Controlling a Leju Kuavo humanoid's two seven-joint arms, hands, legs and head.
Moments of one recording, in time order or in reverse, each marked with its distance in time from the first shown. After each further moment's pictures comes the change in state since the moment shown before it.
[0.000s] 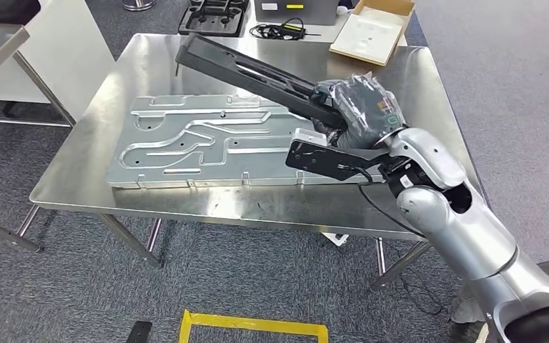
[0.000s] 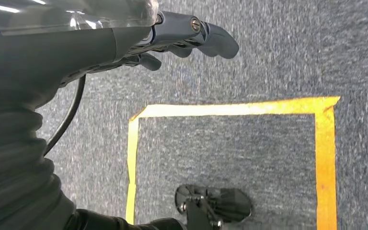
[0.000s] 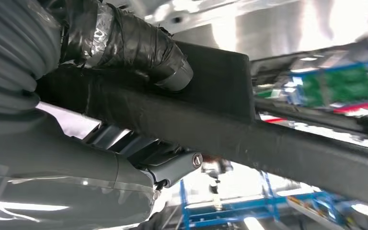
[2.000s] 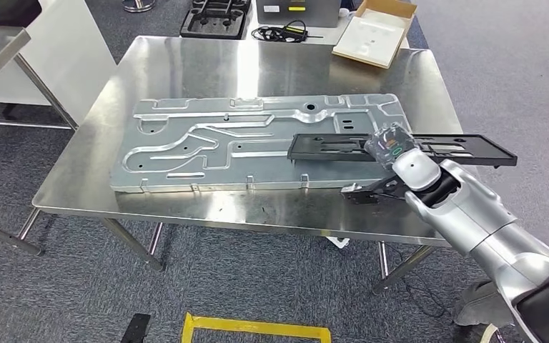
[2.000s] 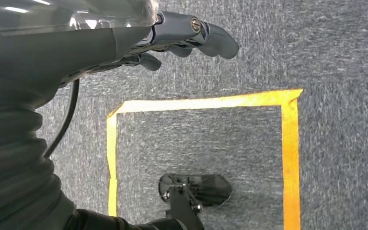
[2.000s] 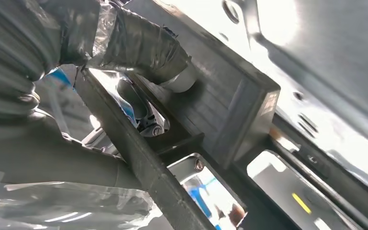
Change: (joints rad) left arm -0.026 0.014 -0.017 0.000 0.030 -0.086 -0.053; right arm -0.109 -0.098 0.289 0.616 0.725 0.113 -0.184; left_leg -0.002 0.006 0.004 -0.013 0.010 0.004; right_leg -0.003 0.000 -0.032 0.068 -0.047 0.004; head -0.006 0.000
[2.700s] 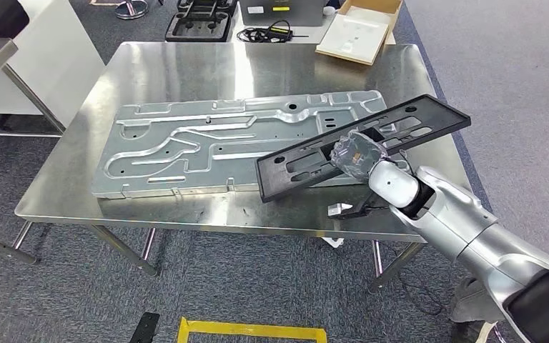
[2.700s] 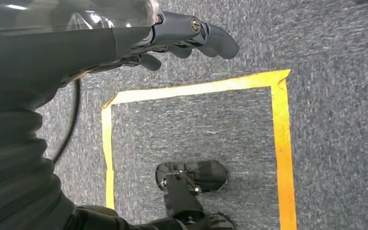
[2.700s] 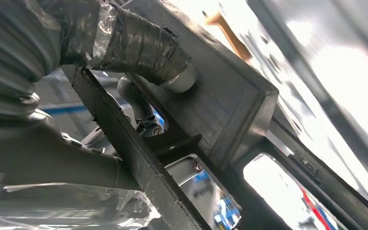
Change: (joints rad) left arm -0.015 -0.007 -0.020 0.000 -0.008 0.016 0.004; right arm -0.005 0.037 0.117 -0.039 0.233 -0.254 -0.178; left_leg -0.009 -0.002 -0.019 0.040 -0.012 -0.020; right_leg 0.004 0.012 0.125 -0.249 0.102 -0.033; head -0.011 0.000
